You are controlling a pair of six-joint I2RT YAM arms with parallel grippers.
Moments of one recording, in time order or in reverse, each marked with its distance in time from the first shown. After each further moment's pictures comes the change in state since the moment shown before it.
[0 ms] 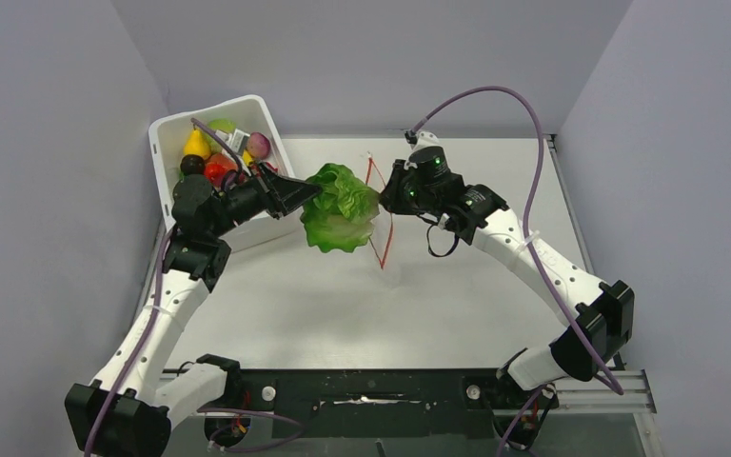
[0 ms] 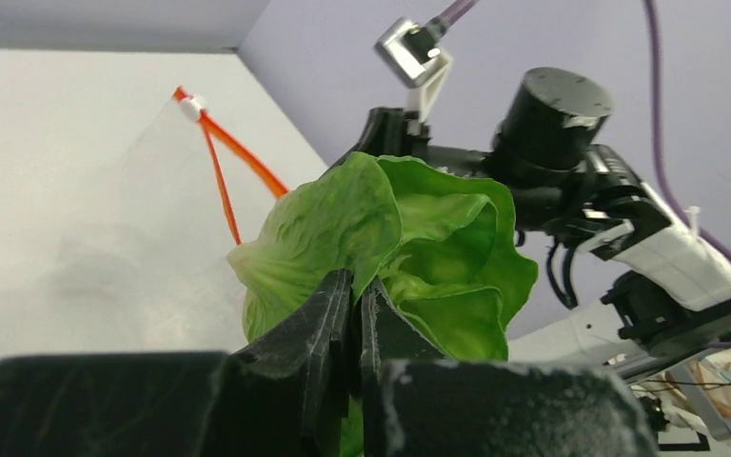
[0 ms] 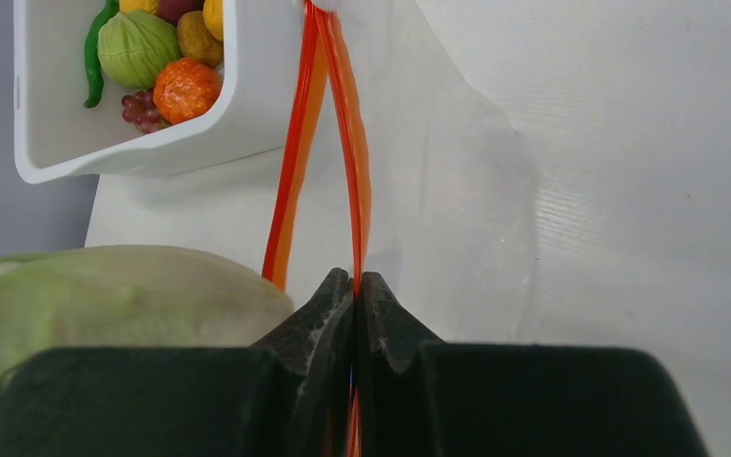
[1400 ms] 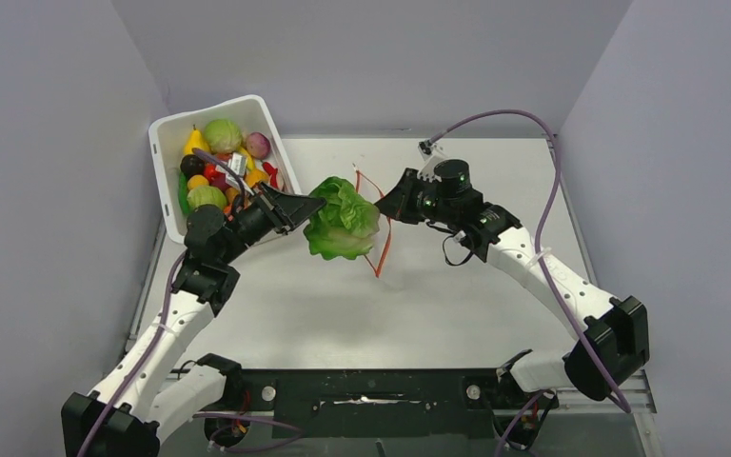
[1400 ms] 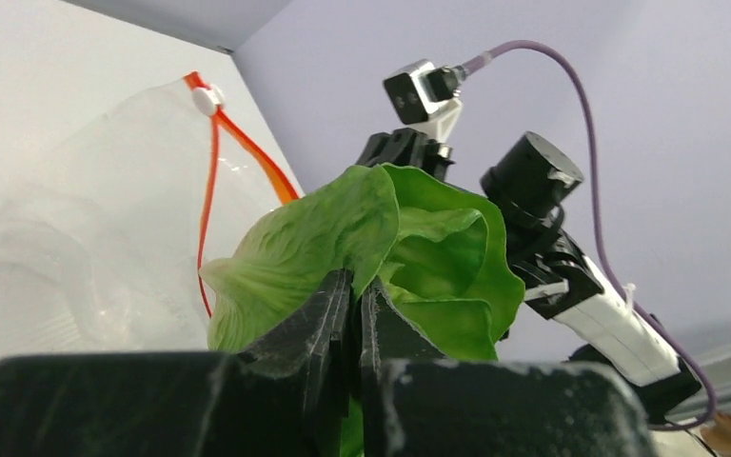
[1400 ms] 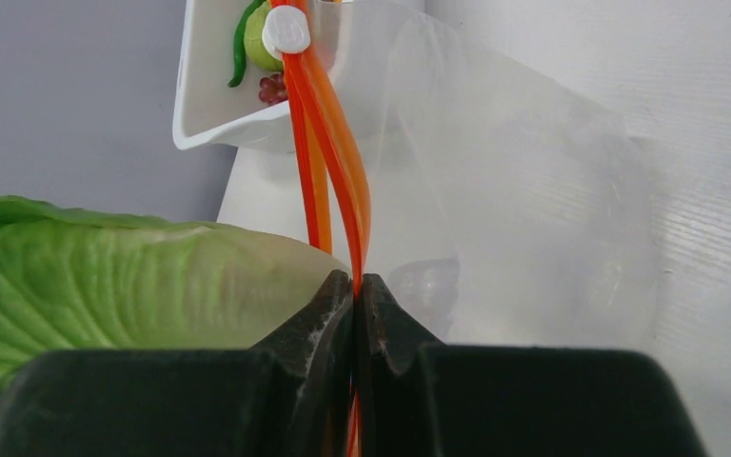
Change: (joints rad) left arm -0.093 -0.095 -0.203 0.101 -0.205 -0.196; right arm -0.081 -0.114 -0.245 0.287 -0.297 0.129
